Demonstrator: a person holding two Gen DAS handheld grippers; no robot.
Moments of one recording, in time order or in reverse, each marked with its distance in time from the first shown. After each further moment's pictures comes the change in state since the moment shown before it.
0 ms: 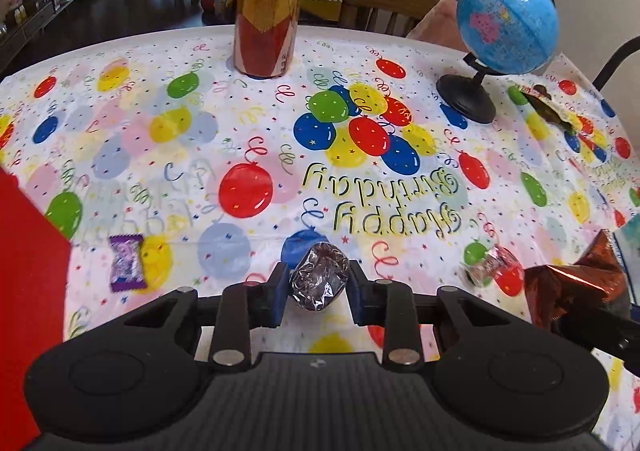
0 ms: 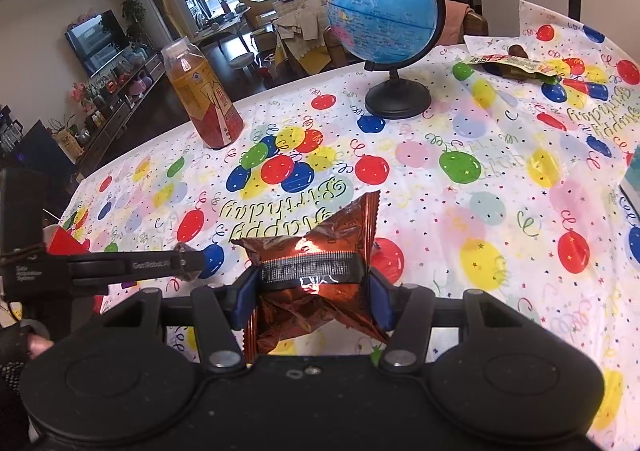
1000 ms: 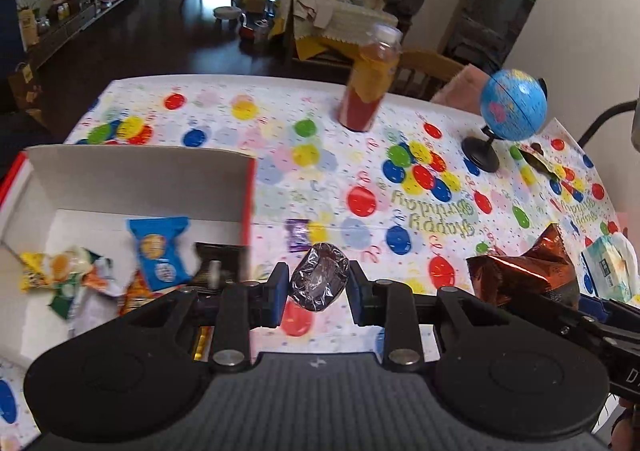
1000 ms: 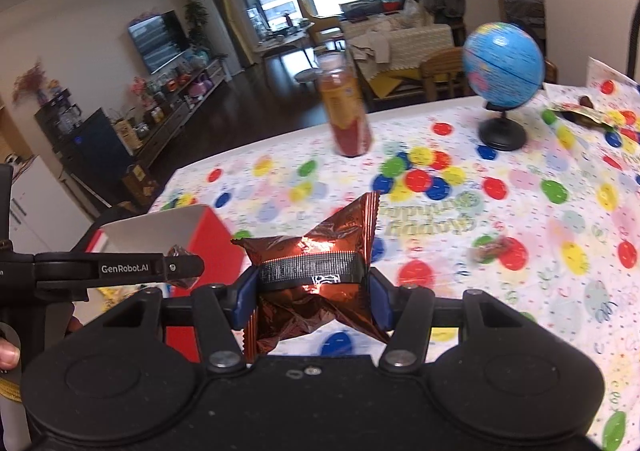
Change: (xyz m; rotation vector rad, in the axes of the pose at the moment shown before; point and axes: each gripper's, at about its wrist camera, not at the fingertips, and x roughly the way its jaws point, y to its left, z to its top) left arm -0.173 0.117 -0.036 -0.093 -0.108 0.018; right arm -0.064 0.153 -0.028 -0.119 -0.053 0.136
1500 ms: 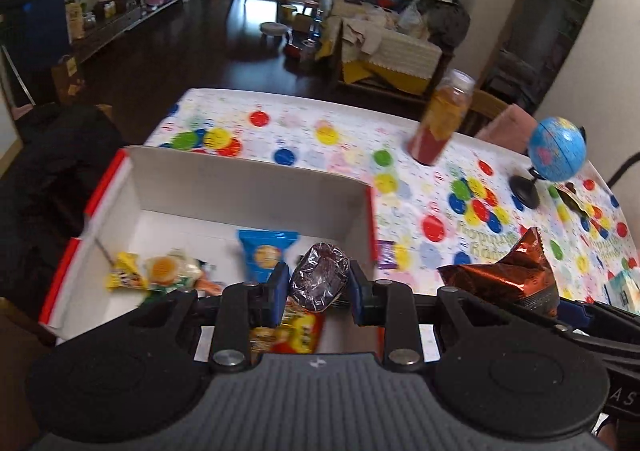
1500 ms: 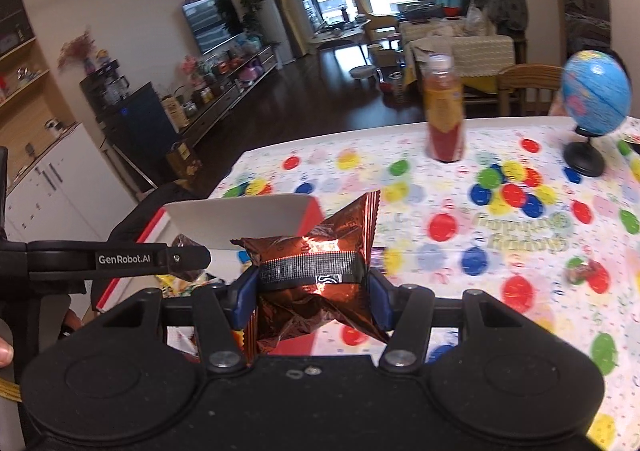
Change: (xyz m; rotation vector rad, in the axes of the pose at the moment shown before) left arm -0.045 0.089 -0.001 -0.086 -0.062 0.079; right arm 0.034 0.096 -0.002 -0.113 0.025 0.104
